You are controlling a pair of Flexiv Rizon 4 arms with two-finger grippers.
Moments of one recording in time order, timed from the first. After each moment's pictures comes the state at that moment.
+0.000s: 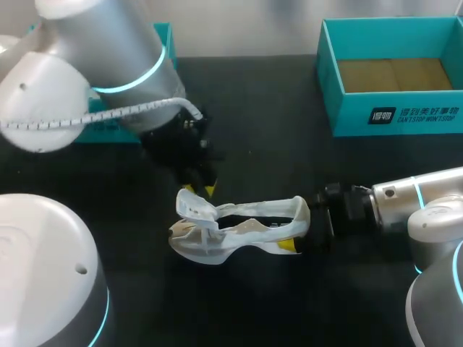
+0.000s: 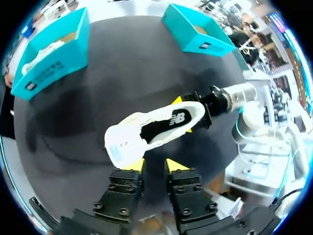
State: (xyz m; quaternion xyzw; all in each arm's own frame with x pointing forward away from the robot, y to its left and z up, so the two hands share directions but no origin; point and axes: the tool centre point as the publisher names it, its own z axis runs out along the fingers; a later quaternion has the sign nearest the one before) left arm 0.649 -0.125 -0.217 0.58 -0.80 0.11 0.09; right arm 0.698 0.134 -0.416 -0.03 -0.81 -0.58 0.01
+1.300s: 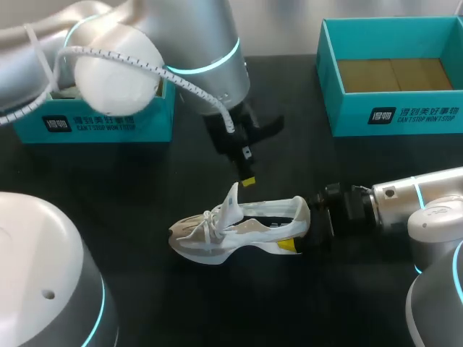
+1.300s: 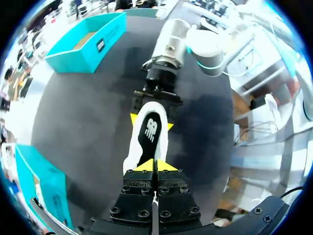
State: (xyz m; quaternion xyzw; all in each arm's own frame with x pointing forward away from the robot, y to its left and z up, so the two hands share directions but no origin) left arm 0.680 -0.194 -0.235 0.11 -0.98 0.13 0.05; right arm 0.698 0.134 -0.416 -0.03 -0.81 -0.58 0.01
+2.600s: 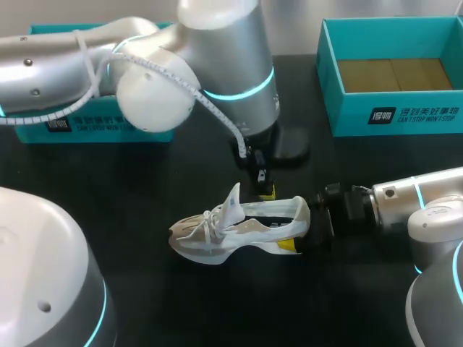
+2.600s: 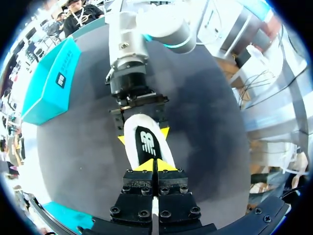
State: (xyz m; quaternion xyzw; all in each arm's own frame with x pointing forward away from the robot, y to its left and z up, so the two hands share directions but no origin) left arm 0.680 -0.230 -0.276 -0.10 -0.99 0.11 0.01; right arm 0.698 0.134 -0.416 -0.03 -0.81 -0.58 0.01
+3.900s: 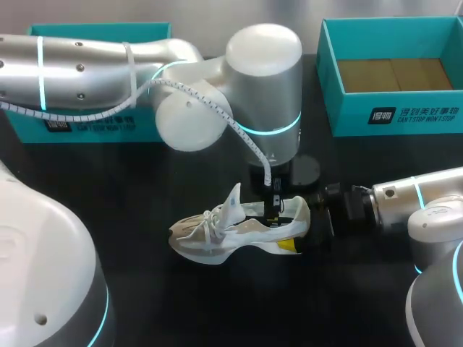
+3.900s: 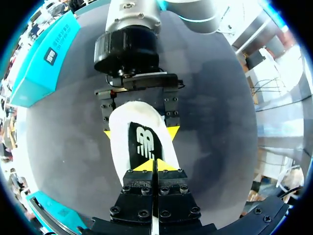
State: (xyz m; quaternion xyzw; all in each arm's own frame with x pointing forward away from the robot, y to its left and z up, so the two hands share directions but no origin) left arm 0.678 -0.238 -0.344 -0.04 -1.00 0.05 0.02; right arm 0.698 0.134 -0.416 -0.03 -0.81 -0.58 0.01
